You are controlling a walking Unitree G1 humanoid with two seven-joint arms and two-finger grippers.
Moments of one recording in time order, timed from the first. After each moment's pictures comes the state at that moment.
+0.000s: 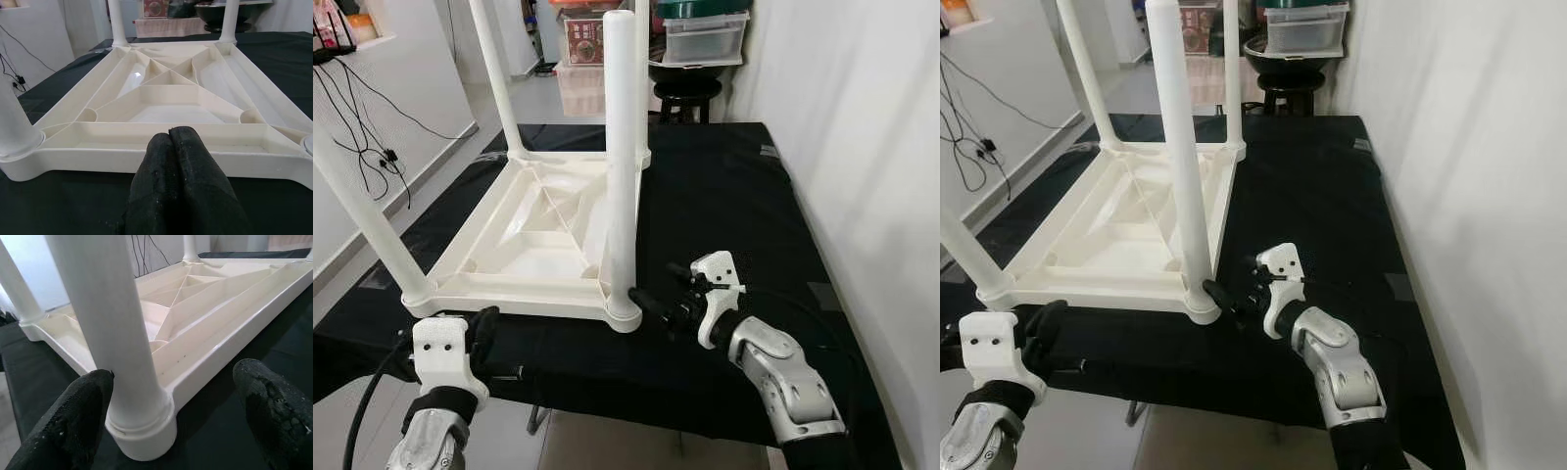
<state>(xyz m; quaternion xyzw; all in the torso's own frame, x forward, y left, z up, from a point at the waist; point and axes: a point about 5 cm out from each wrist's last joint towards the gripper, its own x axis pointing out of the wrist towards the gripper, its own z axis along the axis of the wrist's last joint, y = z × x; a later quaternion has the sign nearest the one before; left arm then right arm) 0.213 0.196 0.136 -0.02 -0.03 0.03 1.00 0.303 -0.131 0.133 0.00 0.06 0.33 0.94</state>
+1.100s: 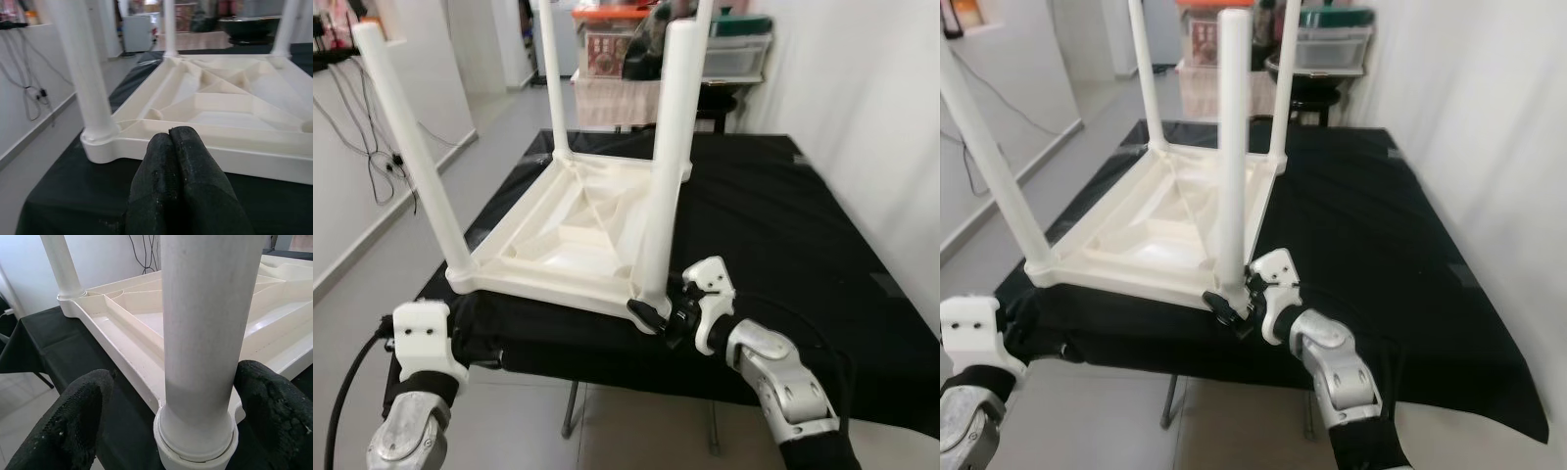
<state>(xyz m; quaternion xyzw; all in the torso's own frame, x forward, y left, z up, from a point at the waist) 0.222 0.203 0.140 -0.01 -0.04 0.04 1.00 0.305 -0.132 0.129 -0.04 0.08 0.34 0.94</state>
